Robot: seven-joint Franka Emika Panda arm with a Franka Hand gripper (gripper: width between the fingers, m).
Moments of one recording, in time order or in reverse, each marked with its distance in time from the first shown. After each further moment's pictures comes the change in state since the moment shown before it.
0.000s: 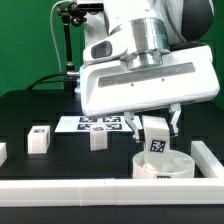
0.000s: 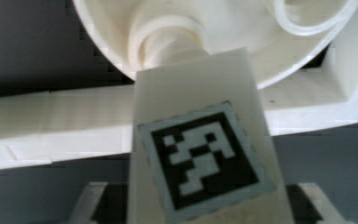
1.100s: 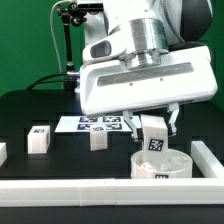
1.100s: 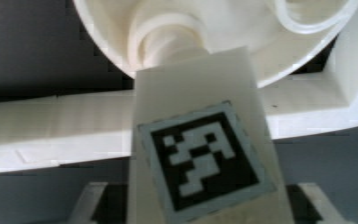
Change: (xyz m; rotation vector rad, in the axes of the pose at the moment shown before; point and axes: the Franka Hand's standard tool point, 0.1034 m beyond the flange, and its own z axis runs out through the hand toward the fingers) arm -0.002 0.001 -0.001 -0.012 0.037 -0.003
